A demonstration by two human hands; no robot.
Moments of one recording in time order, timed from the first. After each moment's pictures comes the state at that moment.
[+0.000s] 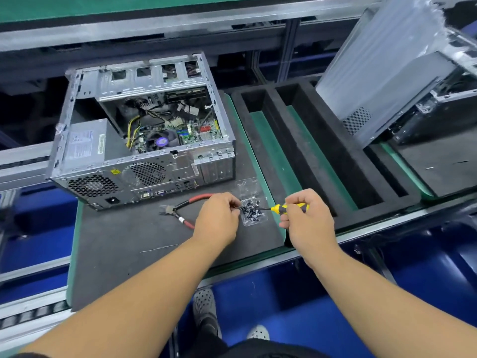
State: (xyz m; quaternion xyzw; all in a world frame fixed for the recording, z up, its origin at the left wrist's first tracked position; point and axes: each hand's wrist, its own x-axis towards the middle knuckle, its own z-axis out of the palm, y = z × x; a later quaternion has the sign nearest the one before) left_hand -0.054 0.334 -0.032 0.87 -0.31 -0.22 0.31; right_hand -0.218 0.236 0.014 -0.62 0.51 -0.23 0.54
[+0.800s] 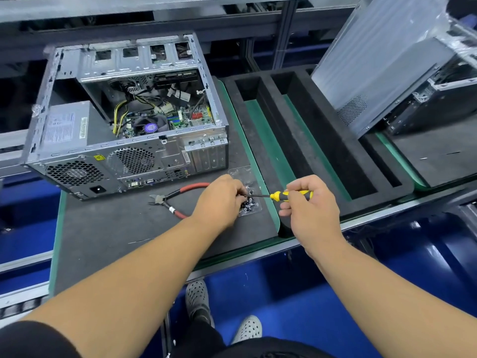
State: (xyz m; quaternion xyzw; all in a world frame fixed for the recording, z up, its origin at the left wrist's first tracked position) left_hand -0.050 0.314 -0.033 0.83 -0.48 -0.16 0.23; right_hand -0.227 0.235 0.023 -0.63 0.50 -0.27 0.53
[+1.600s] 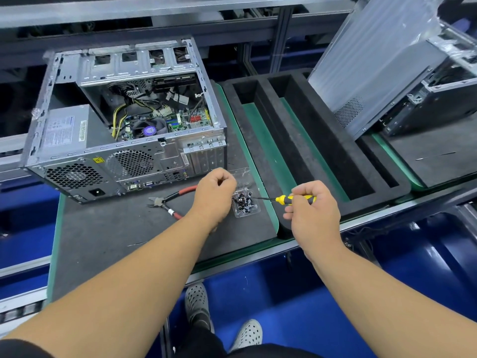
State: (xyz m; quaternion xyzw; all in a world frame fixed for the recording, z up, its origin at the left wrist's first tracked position) left_hand -0.050 0.311 -0.030 0.74 -0.20 -0.31 0.56; right_hand -0.231 0.237 0.016 -0.59 0.53 -0.30 0.54
